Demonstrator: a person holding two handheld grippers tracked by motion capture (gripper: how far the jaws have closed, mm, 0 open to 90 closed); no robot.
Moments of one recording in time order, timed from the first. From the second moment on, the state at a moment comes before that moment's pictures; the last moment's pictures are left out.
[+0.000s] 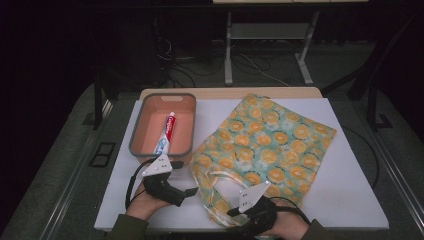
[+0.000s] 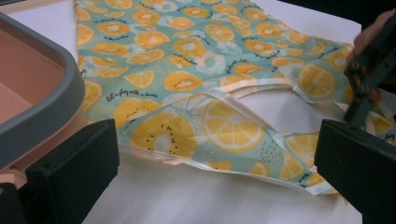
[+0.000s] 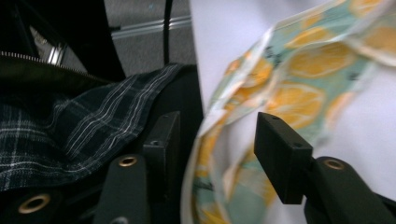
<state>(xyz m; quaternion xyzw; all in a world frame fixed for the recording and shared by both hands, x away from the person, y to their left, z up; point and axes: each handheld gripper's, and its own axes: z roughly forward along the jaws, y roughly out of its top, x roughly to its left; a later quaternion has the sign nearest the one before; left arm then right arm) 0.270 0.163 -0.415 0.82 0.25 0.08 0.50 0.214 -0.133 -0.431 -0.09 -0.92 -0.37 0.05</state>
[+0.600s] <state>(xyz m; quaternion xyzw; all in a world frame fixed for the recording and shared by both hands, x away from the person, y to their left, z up) 0.270 0.163 -0.415 0.82 0.25 0.08 0.50 0.231 -0.150 -0.416 -0.12 -0.91 -0.41 0.03</state>
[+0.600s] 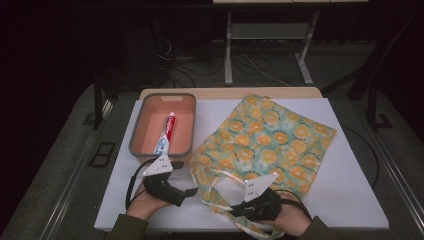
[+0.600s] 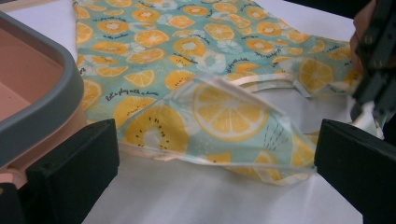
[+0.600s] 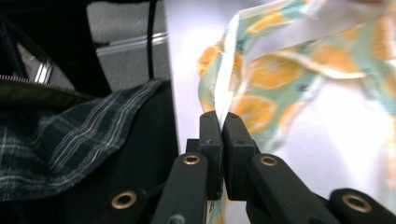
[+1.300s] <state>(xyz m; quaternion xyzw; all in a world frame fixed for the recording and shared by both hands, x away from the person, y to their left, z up) 0.270 0.163 -0.415 0.82 0.25 0.08 0.50 0.294 -0.227 -0.392 -0.25 -0.86 -0.44 -0.08</state>
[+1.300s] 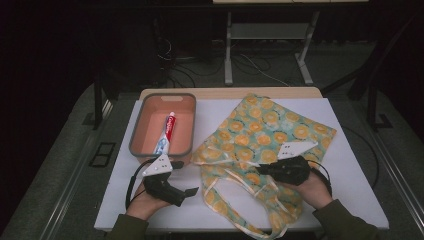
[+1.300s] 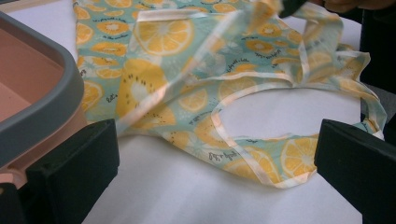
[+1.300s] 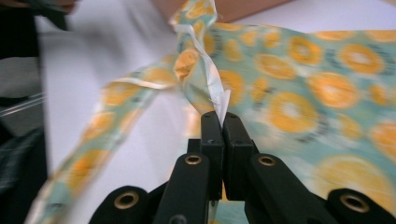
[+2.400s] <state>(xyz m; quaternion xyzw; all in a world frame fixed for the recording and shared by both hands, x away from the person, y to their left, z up) 0.271 0.163 -0.417 0.82 0.25 0.08 0.50 0.384 -0.310 -0.441 -0.44 -0.82 -0.36 -0.11</state>
